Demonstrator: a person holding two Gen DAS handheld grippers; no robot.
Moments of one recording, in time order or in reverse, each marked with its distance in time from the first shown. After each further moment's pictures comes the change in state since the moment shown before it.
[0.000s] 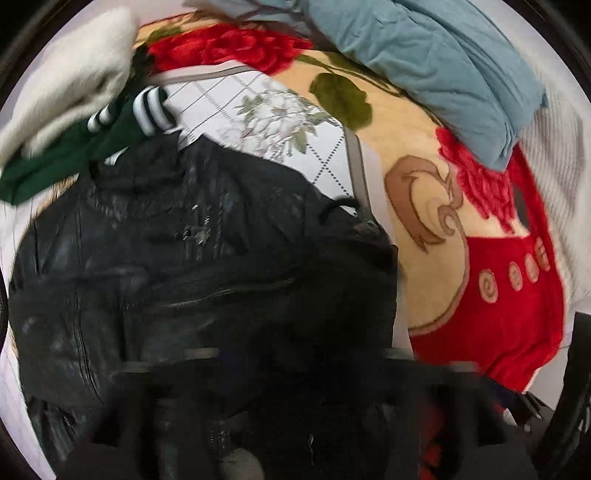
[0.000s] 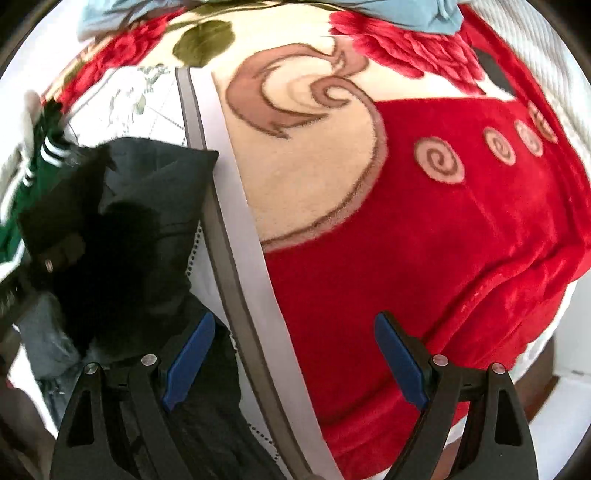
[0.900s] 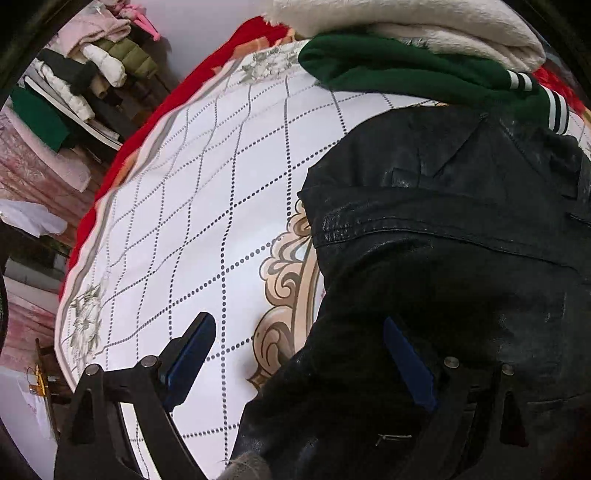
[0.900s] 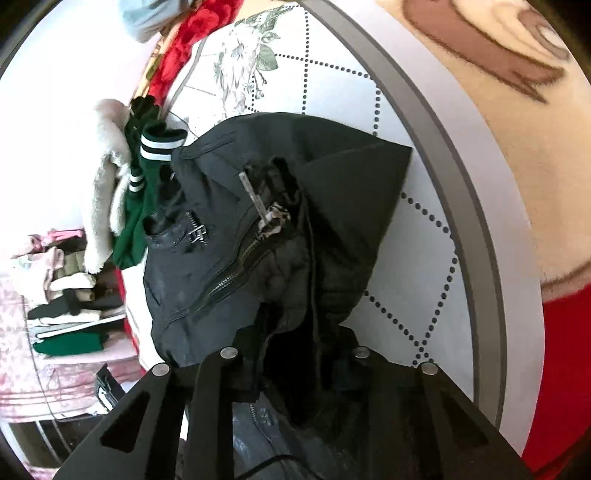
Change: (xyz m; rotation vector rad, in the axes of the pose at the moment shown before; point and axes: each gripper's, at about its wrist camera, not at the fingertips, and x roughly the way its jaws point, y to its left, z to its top) left arm -0.026 0.252 -0.090 -0.383 -0.023 0.672; right arm 0.079 0.102 0.046 0.033 0.218 0.583
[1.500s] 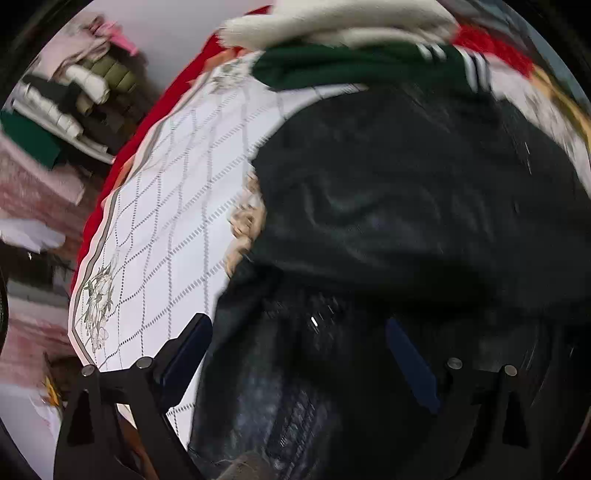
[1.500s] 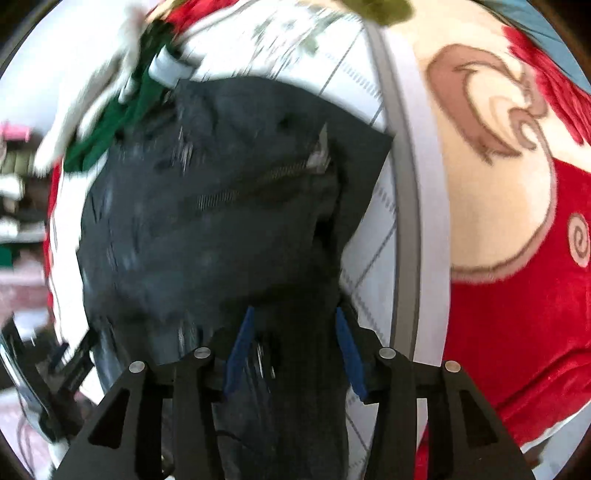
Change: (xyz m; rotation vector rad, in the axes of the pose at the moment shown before) left arm -0.069 -0.041 -0.057 0.128 0.027 -0.006; right arm -0.021 0.040 -0.053 -0.352 0.094 -0.368
